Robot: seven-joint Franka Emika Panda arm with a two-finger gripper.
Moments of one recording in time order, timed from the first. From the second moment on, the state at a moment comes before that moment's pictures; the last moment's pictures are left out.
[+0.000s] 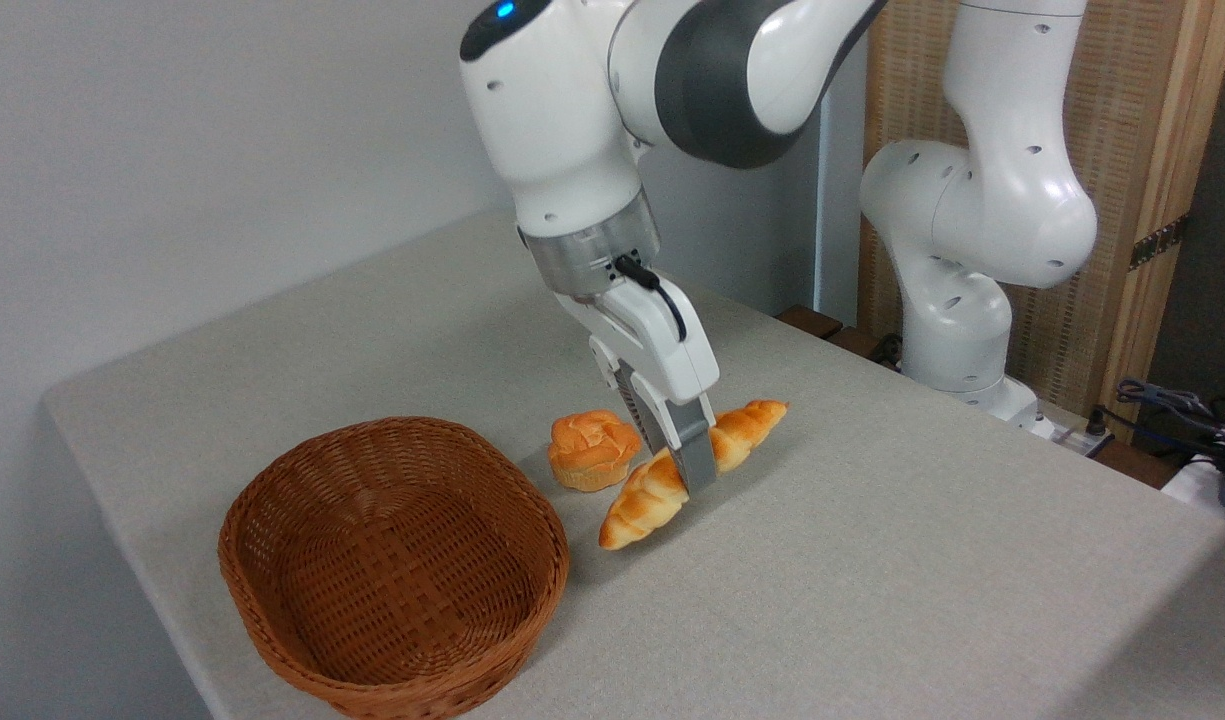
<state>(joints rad) -0.10 -0.21 0.10 -2.19 0.12 1.80 0.94</state>
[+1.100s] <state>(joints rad) -0.13 -0.18 0.09 -2.07 0.05 1.75 0.94</state>
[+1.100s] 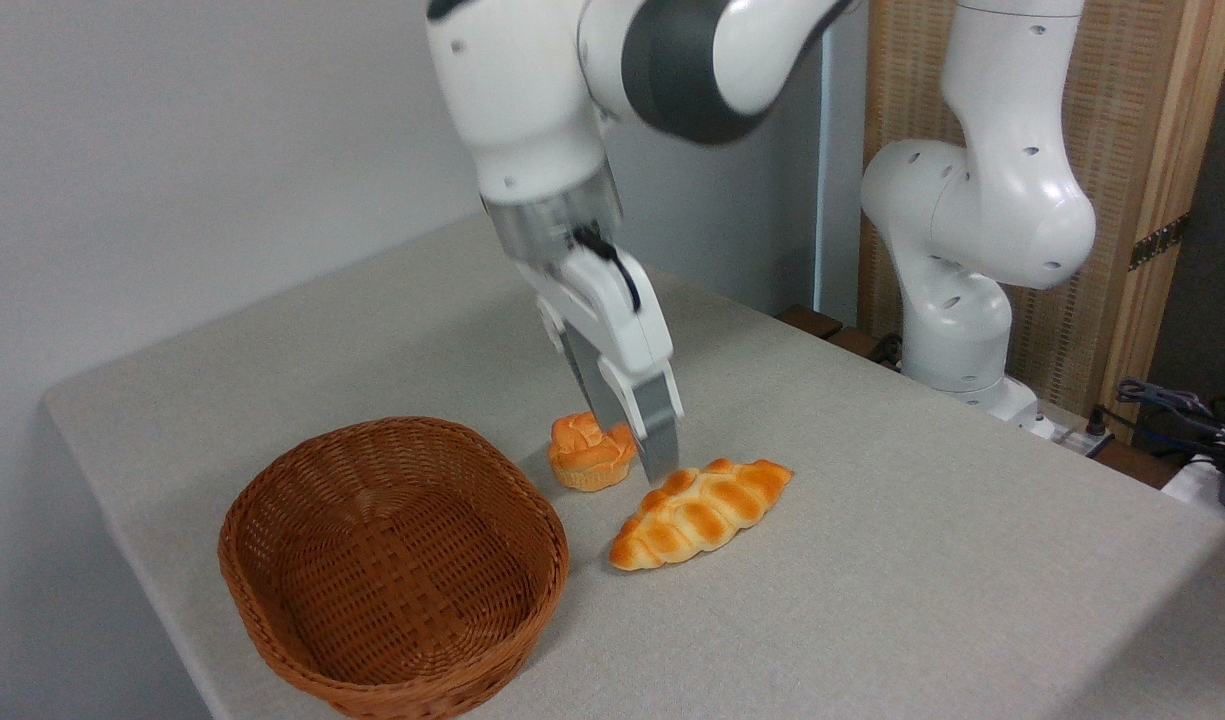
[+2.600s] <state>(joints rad) -0.11 0.00 0.02 -1.57 -0.01 1.56 0.71</state>
